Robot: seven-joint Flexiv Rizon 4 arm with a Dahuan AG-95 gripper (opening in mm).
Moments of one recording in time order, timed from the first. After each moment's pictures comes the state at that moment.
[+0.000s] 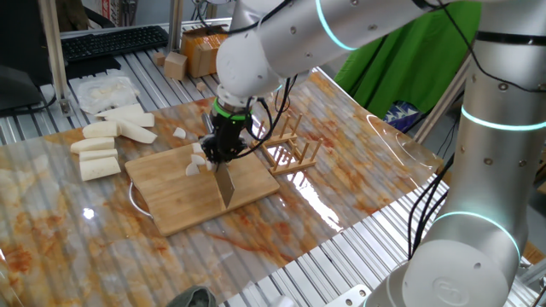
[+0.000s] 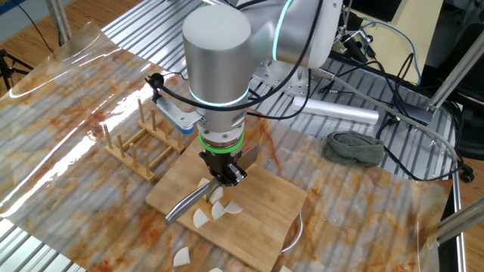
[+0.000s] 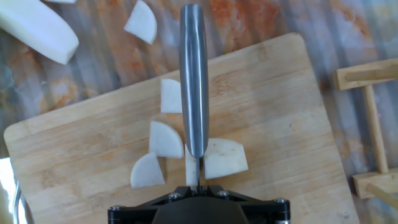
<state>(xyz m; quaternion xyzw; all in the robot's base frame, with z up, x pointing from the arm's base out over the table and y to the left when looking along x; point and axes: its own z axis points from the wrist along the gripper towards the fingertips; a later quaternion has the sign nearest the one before) 0.541 0.061 0.039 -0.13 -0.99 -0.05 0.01</state>
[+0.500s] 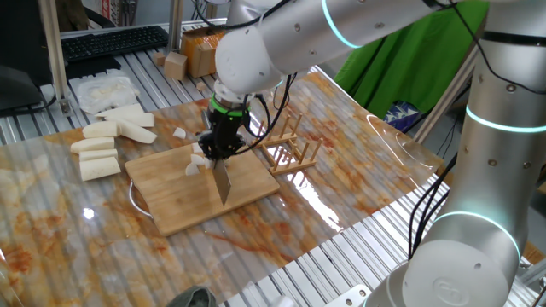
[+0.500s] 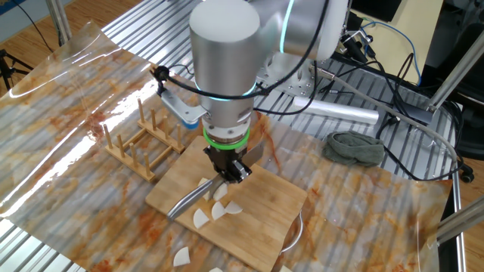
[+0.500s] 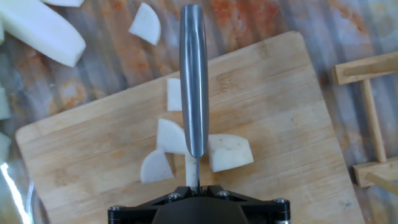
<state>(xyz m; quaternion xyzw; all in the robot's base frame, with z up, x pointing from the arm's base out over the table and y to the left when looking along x) 0.538 0.066 0.063 -0.15 -0.99 -0.05 0.02</state>
